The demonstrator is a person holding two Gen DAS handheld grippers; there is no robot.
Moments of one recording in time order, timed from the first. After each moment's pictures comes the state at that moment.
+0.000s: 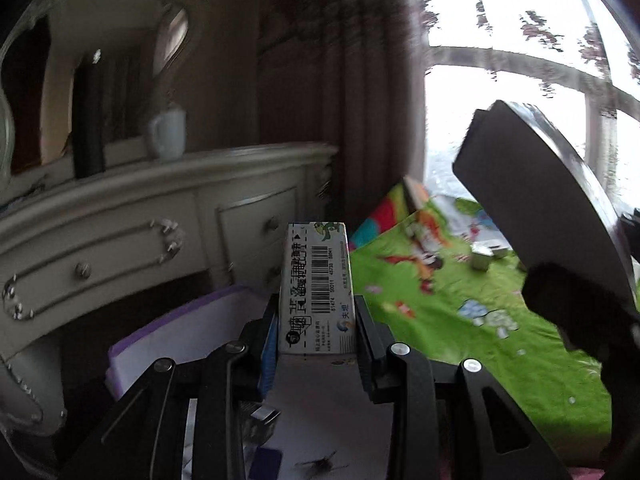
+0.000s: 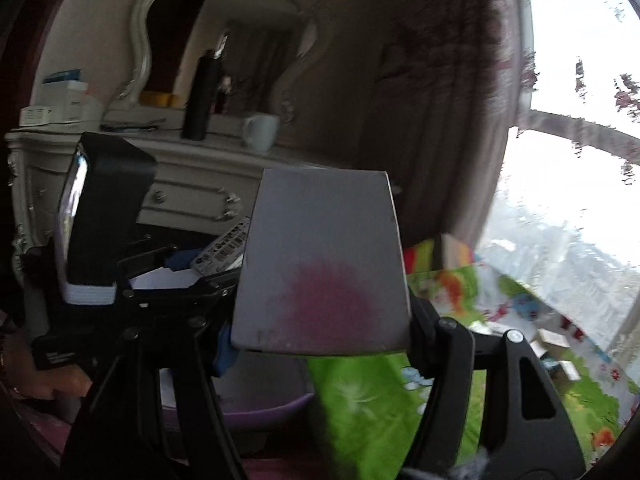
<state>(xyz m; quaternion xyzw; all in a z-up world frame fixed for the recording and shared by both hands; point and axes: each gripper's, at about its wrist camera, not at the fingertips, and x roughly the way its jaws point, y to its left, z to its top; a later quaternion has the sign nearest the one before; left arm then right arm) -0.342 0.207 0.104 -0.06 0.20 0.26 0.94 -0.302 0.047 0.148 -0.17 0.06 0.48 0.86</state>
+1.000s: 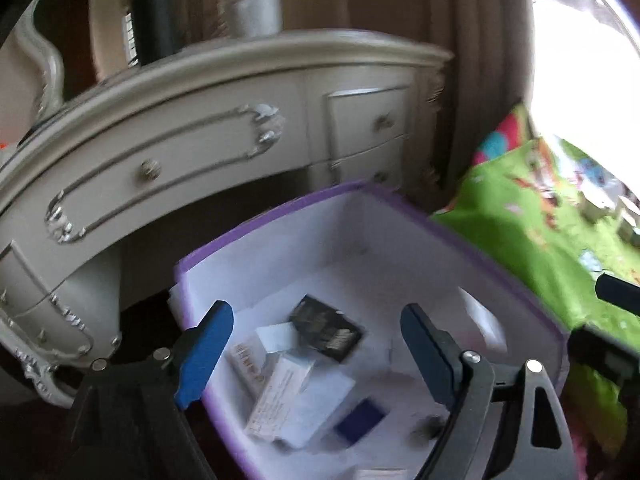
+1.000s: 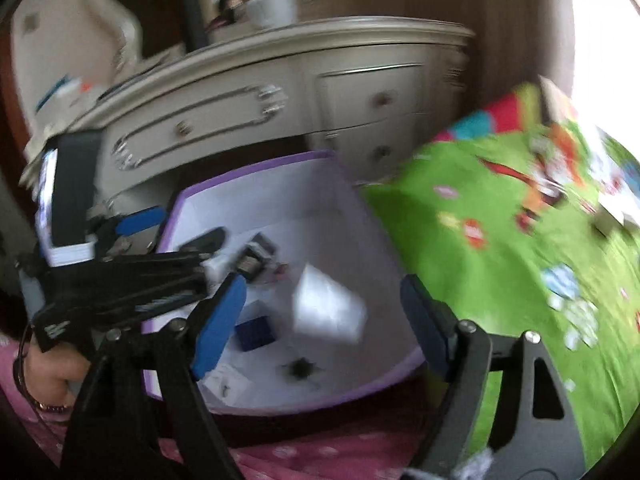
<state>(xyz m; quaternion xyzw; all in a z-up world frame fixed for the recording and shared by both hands) -0.333 0.273 0.055 -0.10 0.34 0.37 0.86 -0.230 0.112 0.066 -0.13 0.32 0.53 0.77</state>
